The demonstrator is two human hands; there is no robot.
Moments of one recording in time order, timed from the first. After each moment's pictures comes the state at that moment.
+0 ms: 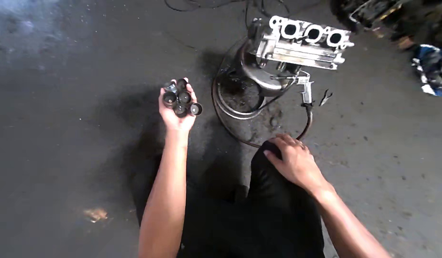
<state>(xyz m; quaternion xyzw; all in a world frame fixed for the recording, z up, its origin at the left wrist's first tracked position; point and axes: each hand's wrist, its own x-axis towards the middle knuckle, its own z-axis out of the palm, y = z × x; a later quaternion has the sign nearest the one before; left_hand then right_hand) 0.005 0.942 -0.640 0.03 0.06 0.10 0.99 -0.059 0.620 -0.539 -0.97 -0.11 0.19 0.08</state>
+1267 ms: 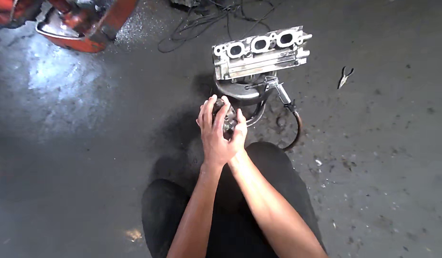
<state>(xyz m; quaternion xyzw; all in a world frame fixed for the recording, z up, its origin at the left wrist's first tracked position) 0.007 0.770 -0.555 0.87 -0.06 0.28 0.40 0.022 0.716 -0.580 -0.10 0.04 0.05 0.99</state>
